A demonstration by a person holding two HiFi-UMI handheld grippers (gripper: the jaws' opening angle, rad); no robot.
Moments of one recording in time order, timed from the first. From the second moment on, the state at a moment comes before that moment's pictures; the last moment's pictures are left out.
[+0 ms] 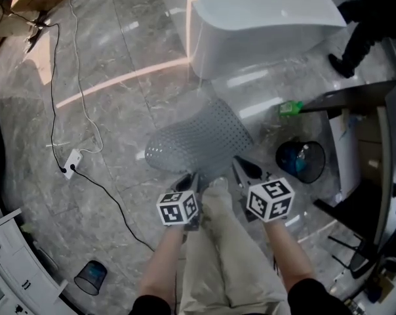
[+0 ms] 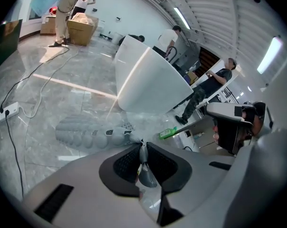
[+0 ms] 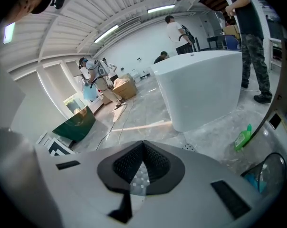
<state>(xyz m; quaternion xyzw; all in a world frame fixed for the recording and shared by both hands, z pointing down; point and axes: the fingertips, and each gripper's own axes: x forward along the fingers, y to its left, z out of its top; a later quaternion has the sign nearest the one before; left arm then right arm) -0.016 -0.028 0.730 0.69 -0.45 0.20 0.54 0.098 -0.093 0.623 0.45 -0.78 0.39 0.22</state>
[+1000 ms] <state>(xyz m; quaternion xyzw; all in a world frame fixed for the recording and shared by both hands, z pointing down) -0.030 -0.017 0.505 0.71 -0.43 0.17 0.54 0.098 -0.051 0.434 0.49 -0.76 0.39 0.19</state>
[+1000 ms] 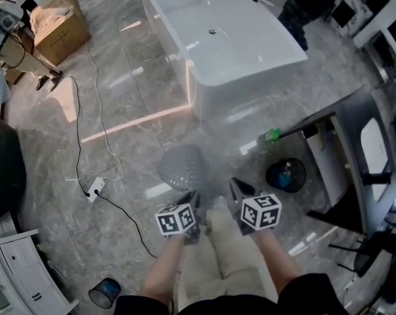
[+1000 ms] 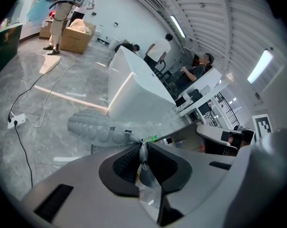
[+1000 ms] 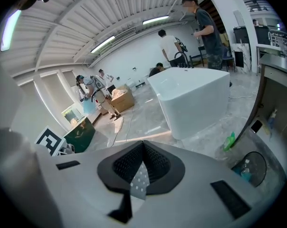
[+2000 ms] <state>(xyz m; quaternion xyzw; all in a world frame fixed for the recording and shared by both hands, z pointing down) -0.047 0.024 0.343 0.74 -0.43 0.11 0.50 0.086 -0.011 0.311 0.45 -0.81 0.34 0.18</state>
